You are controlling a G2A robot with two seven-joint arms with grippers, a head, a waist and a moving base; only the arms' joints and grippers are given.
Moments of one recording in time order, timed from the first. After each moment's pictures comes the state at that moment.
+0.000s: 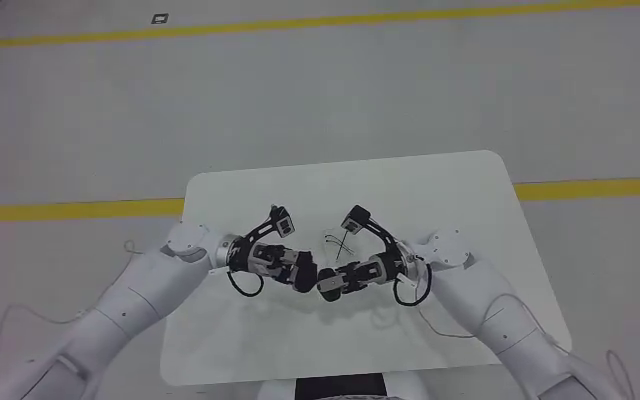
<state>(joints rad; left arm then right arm) 0.90 -0.87 -0.56 -1.31 -1.07 -0.27 -1.39 -1.19 -1.19 0.96 -1.43 0.57 -0.34 1.39</state>
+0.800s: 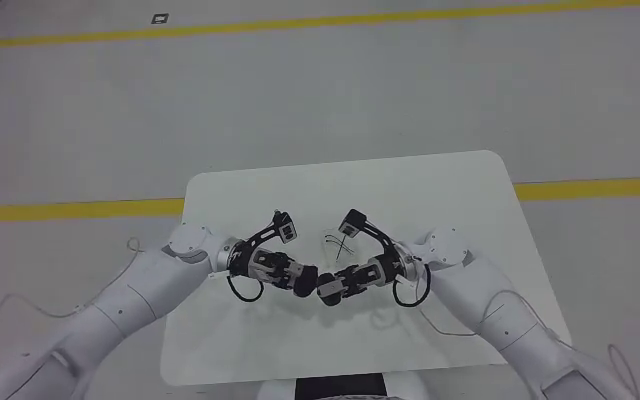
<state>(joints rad) 0.83 -0.84 -0.43 -1.33 -1.13 -0.31 -1.39 -1.15 -1.16 0.89 -1.41 0.59 -0.34 1.39</state>
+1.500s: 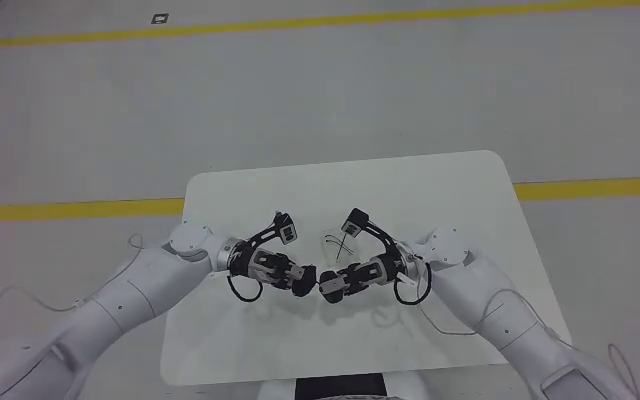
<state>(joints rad) 0.77 -0.83 -0.34 -1.32 -1.16 -0.32 -1.39 -1.15 -1.16 0.89 -1.37 0.61 -0.34 1.39</state>
